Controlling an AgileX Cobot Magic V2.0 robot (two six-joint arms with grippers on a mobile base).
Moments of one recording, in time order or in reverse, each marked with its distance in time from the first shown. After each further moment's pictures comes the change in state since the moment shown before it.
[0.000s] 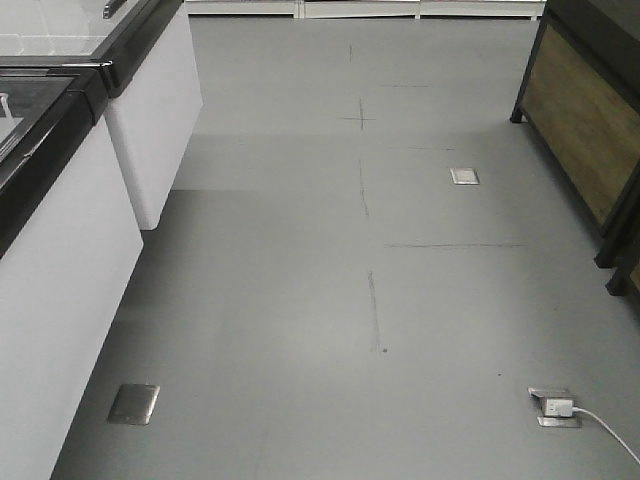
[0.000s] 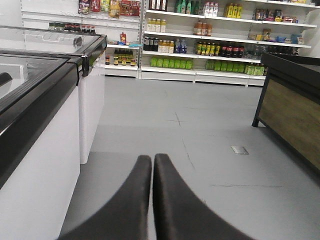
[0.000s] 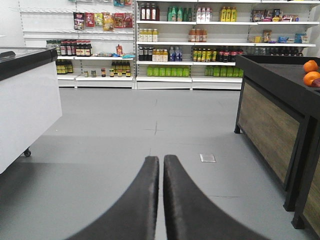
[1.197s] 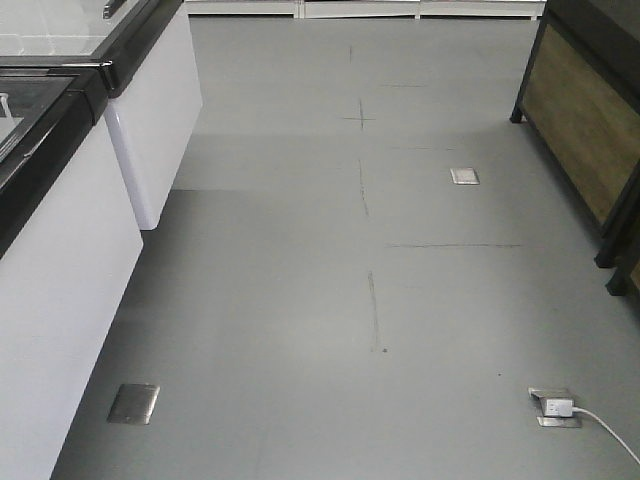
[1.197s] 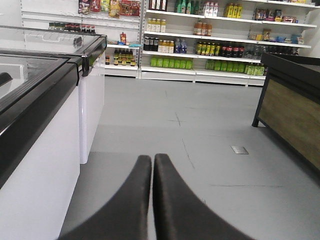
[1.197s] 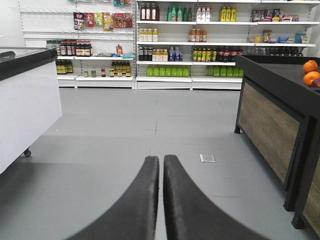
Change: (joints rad) left arm 0.000 0.000 0.000 0.000 0.000 0.000; right arm 0.000 0.000 0.000 0.000 0.000 0.000
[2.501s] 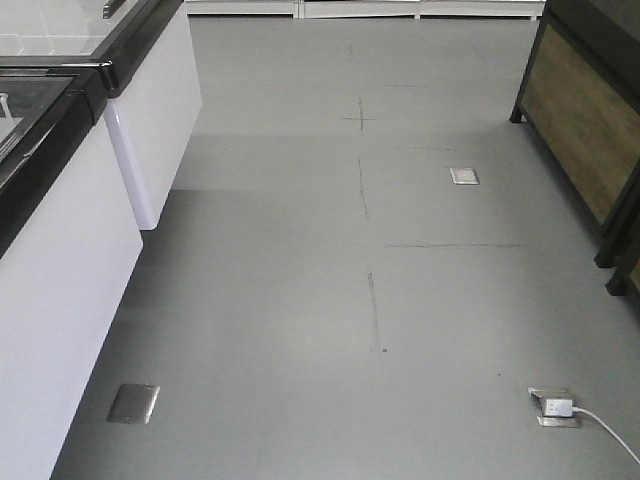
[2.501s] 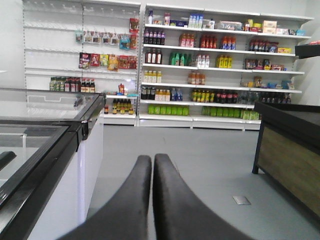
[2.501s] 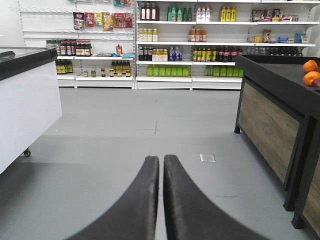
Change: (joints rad) left arm 0.000 0.112 -0.279 0.000 0.006 0.028; right arm 0.000 0.000 0.000 0.000 0.000 0.000
